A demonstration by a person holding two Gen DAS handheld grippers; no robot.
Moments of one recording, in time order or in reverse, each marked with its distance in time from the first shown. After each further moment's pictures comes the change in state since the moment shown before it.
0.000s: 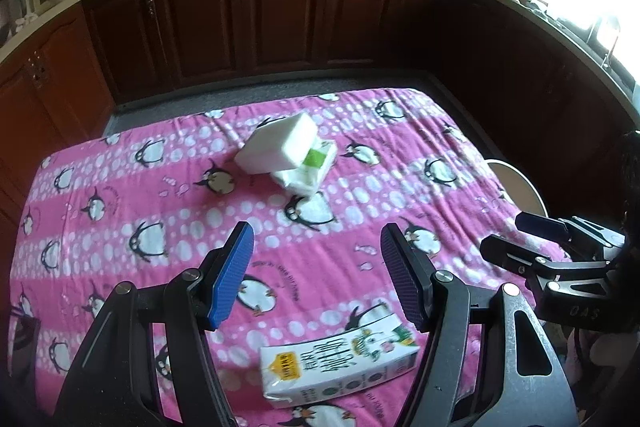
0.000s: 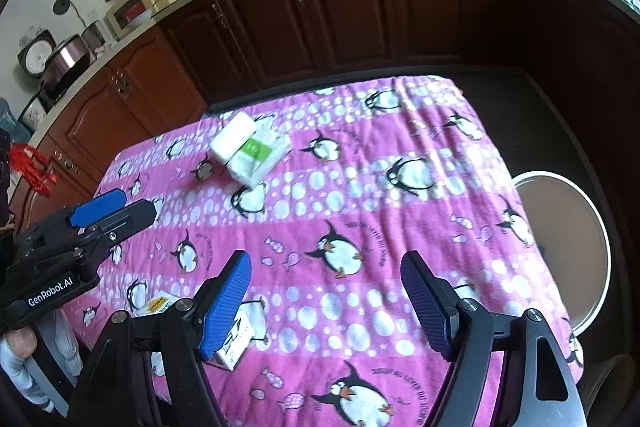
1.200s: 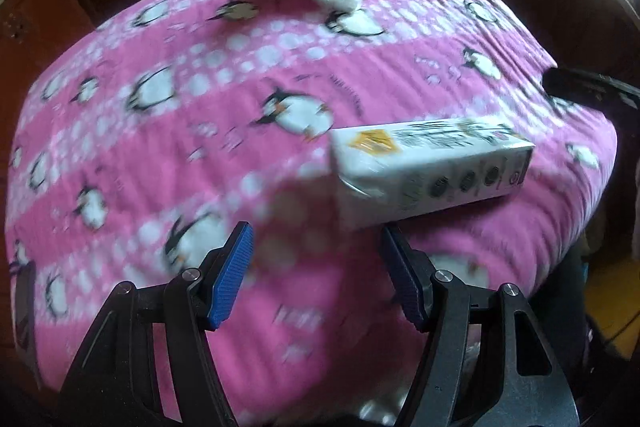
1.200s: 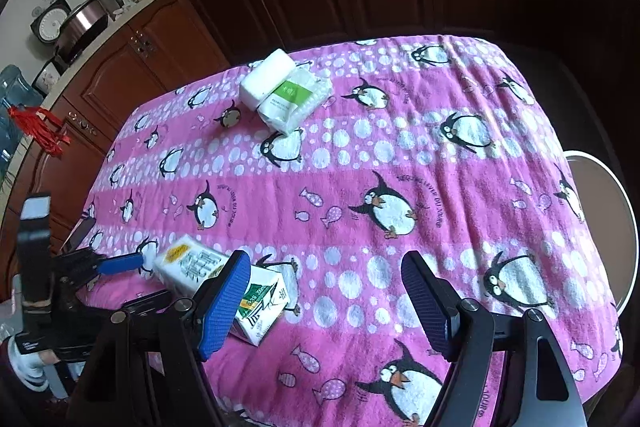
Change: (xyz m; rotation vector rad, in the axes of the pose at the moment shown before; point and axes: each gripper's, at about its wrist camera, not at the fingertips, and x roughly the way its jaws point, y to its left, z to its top) left arm 0.045 0.037 -0.089 0.091 0.368 0.012; right arm 0.031 0.017 -0.018 -0.038 0.112 0.063
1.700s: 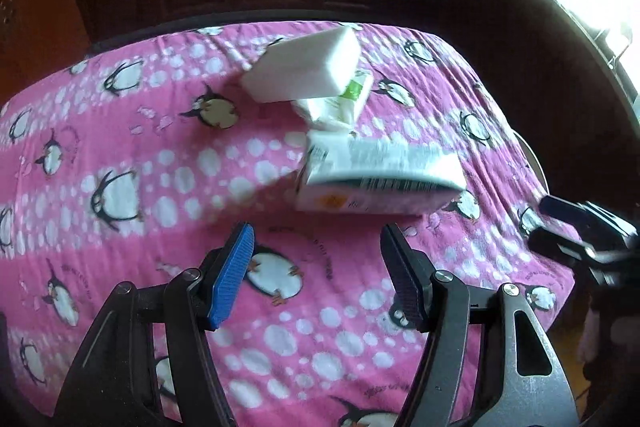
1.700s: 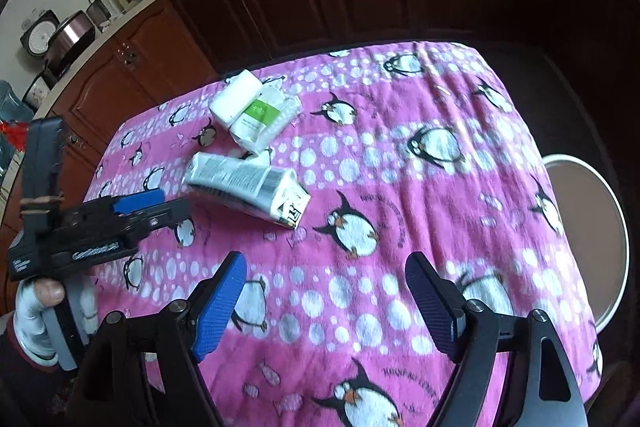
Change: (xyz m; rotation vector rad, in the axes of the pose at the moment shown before) left arm -0.008 0.028 0.073 -0.148 -0.151 -0.146; right arm 0.003 -0.021 0.021 0.019 -0.004 -0.010
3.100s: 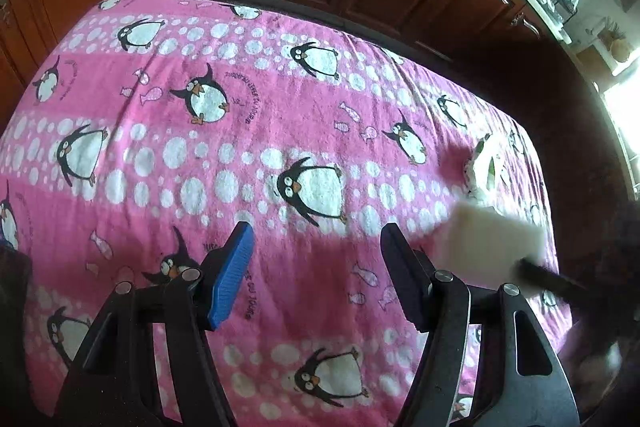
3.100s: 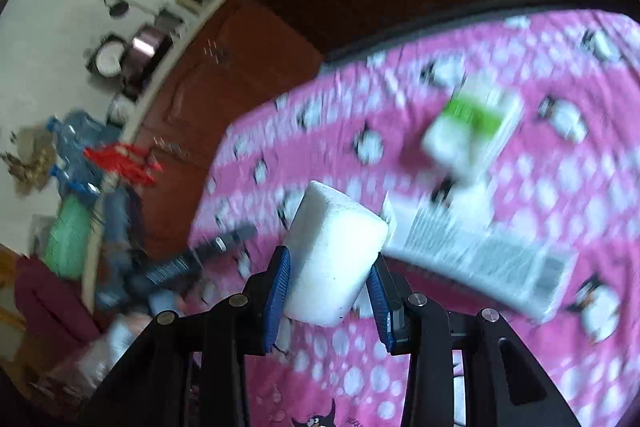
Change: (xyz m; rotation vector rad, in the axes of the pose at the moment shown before) left arm -0.033 0.147 -0.016 -0.358 -0.050 0.044; right arm 0.091 0.116 0.037 0.053 0.122 0.445
